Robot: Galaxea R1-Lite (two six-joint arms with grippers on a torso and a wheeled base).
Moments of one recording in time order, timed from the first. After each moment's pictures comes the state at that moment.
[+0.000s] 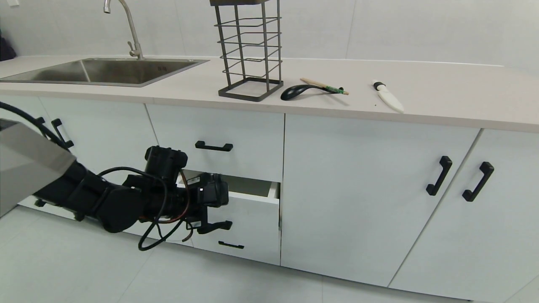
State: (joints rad) left arm -0.31 1.98 -0.86 -0.41 -0.32 1.19; right arm 0.00 0.00 0.00 0.00 0.00 0.02
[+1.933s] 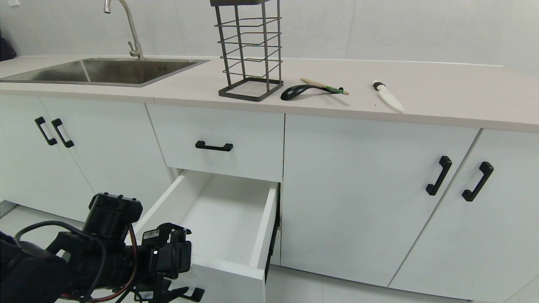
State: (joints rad) left arm -0.29 1.70 -0.38 -0.44 -0.29 1.19; right arm 0.00 0.00 0.00 0.00 0.00 0.02
